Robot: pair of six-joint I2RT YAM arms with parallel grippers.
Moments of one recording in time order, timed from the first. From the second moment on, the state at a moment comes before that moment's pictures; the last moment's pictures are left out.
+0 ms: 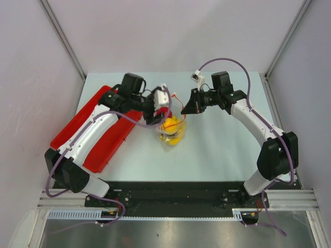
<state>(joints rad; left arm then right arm) -0.54 1.46 1.50 -0.88 0.61 0.89 0.37 1.62 1.40 -0.45 -0.88 0.18</state>
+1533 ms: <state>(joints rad) -0.52 1.76 1.66 -0.82 0.70 0.19 0.49 1.52 1.22 -0.30 -0.61 0.45</state>
